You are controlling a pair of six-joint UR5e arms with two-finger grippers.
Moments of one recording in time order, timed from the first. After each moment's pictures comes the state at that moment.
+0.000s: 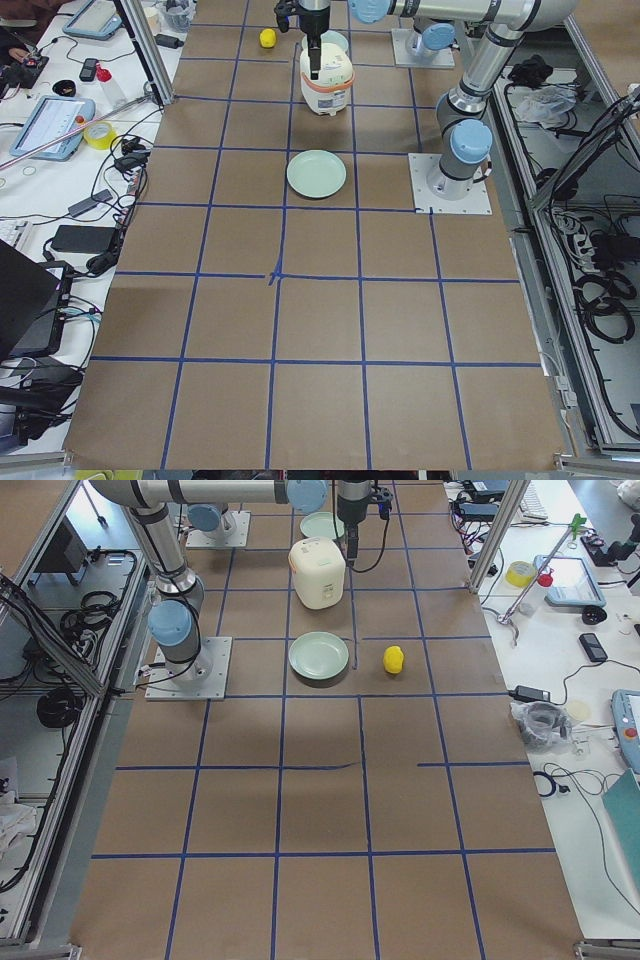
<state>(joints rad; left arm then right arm) -1.55 -1.49 -1.59 -1.62 1.59 -0.05 1.57 -1.55 1.54 -1.59 -1.55 -0.01</state>
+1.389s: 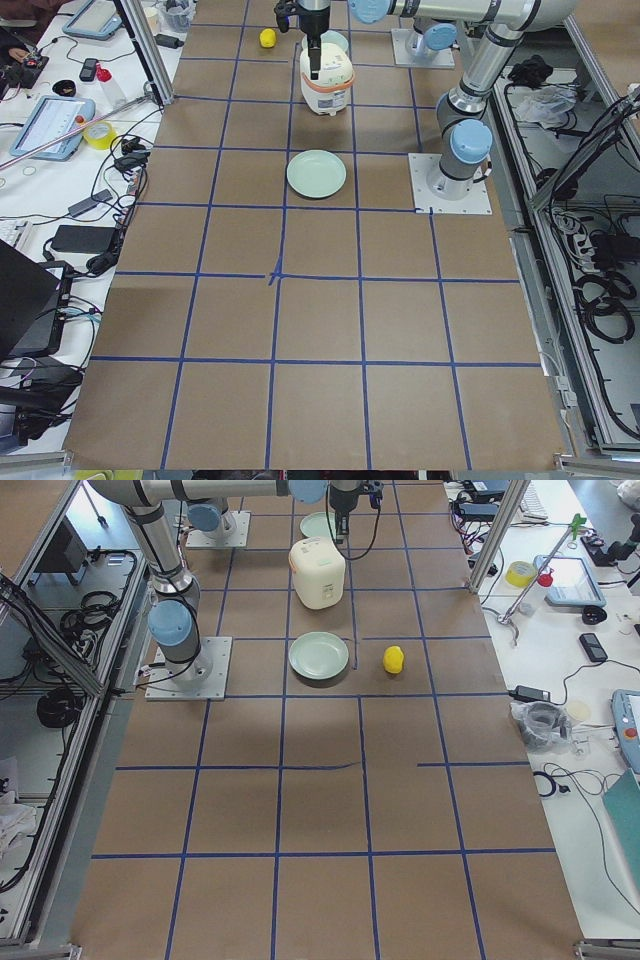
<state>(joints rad) -1.55 -1.49 -1.59 -1.62 1.59 -0.05 1.68 -1.53 1.55 -1.56 -1.42 0.03</state>
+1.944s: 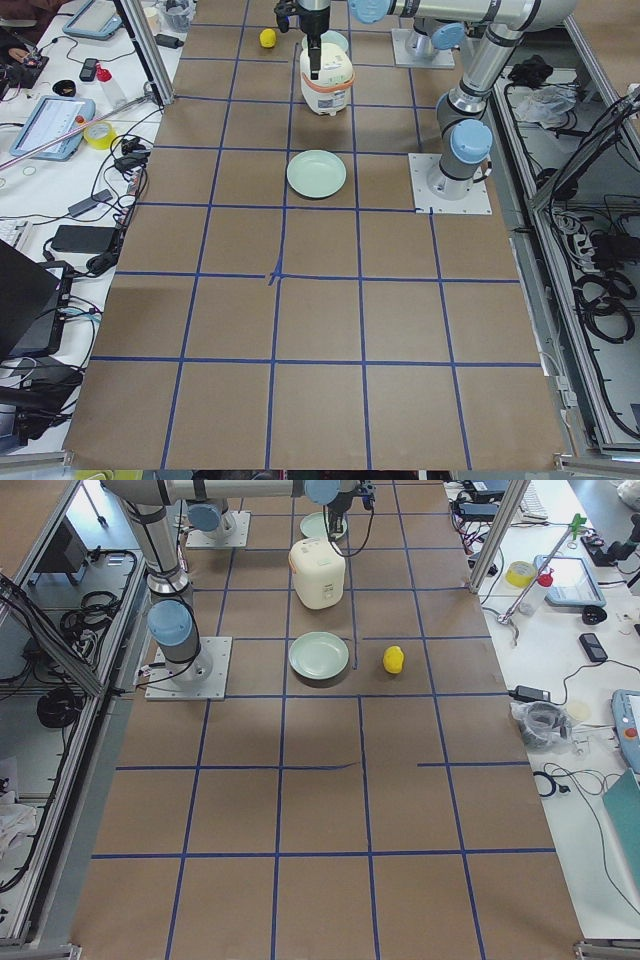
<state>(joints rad) -1.55 -1.49 -1.59 -1.62 1.59 -0.05 1.79 -1.46 1.57 -1.60 -1.41 0.10</state>
